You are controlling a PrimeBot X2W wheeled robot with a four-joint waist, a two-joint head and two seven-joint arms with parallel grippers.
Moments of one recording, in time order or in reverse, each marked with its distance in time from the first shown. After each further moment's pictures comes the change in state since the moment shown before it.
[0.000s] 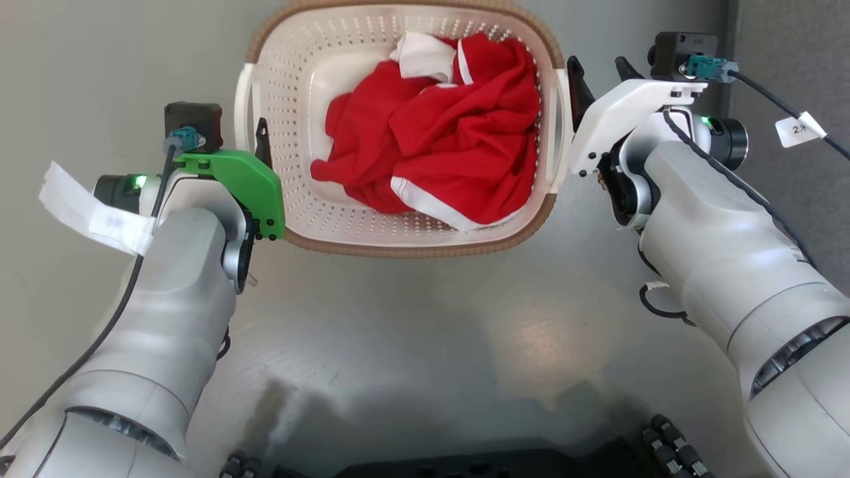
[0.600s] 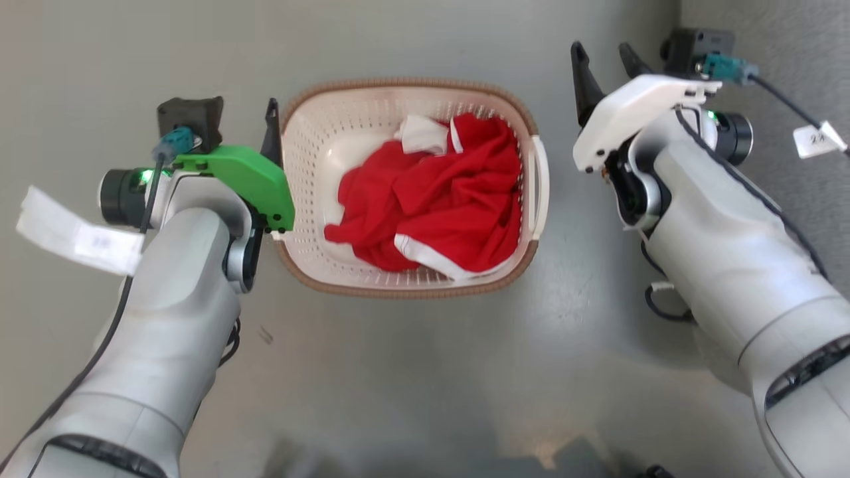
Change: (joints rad) left arm 0.082 0.038 0.088 -0.230 0.025 0.011 -0.005; right arm 0.057 -0.042 -0.123 -0.148 -0.093 0.004 -0.003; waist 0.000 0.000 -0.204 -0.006
